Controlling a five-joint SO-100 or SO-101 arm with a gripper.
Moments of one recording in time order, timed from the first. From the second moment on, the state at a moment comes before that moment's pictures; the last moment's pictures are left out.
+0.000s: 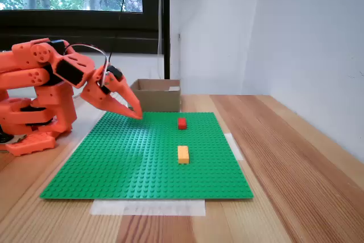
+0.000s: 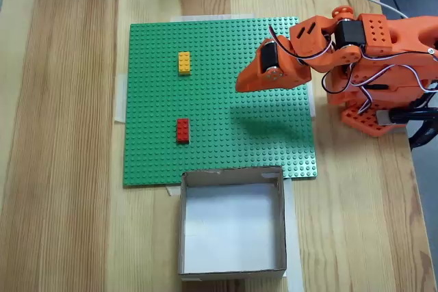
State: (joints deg) arm -0.1 186.7 182.5 46.3 -1.7
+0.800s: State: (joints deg) arm -0.8 186.7 182.5 46.4 -1.3
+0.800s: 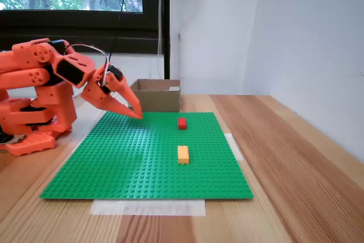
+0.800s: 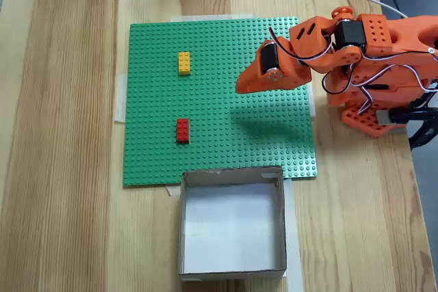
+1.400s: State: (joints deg) arm 1.3 169.2 159.6 58.6 -2.3
